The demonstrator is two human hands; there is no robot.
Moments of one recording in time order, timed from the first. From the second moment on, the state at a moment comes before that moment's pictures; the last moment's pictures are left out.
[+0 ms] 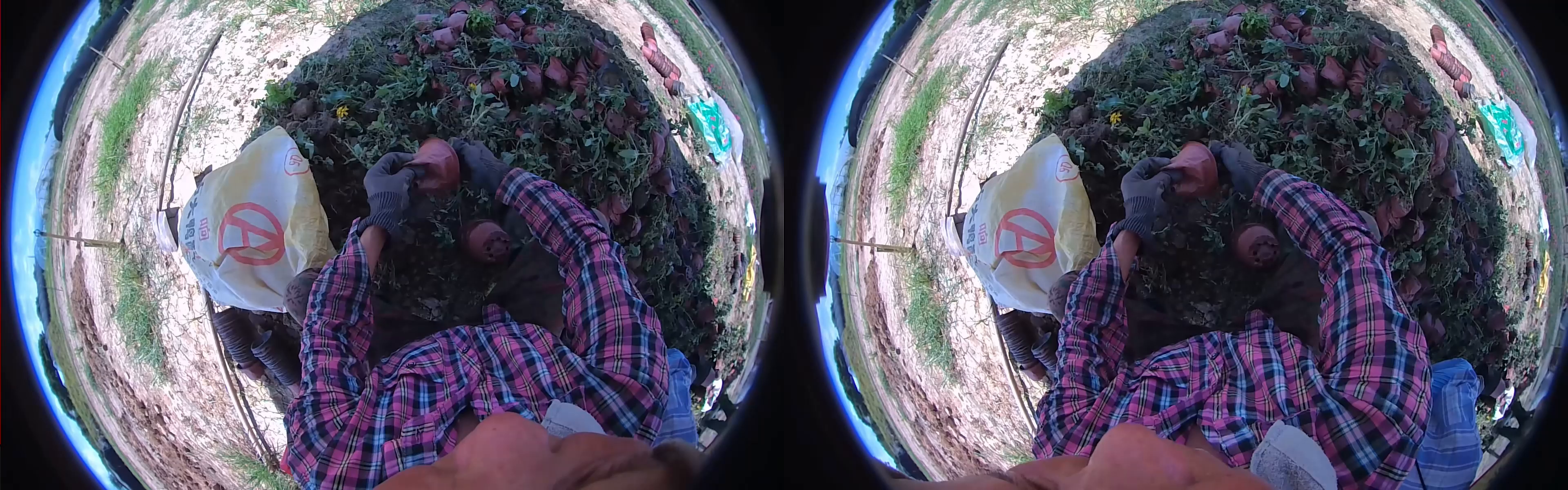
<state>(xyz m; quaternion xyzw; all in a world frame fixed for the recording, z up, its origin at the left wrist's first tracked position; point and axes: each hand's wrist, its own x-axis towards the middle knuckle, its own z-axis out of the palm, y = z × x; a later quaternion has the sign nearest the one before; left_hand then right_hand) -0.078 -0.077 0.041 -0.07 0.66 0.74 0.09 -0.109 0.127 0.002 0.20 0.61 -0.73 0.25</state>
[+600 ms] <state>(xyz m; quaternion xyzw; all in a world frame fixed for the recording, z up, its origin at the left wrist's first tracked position) -0.097 -0.138 0.069 0.04 0.98 0.18 0.08 -0.110 0.129 -0.027 0.05 0.78 -0.57 0.25</state>
